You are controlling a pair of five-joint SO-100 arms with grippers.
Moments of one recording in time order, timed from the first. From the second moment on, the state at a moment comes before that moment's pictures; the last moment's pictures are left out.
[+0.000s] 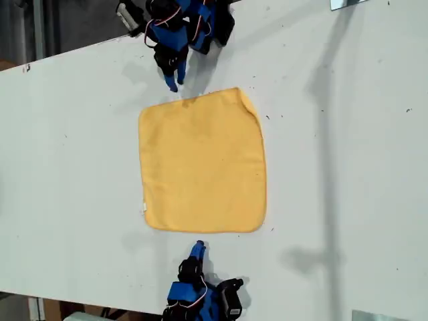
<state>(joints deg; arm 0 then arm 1) -16.4 198.3 178.0 72.1 -77.7 31.2 189.2 162.9 86.7 92.7</state>
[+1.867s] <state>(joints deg) -19.7 198.3 178.7 62.4 -64.2 -25.3 103.9 137.6 49.4 91.5</state>
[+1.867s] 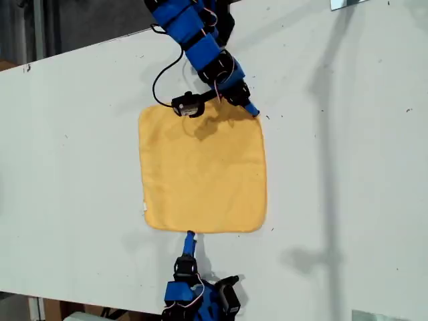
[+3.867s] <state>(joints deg) -17.1 198.3 178.7 62.1 -64.4 -11.4 78.7 107.5 64.8 73.5</state>
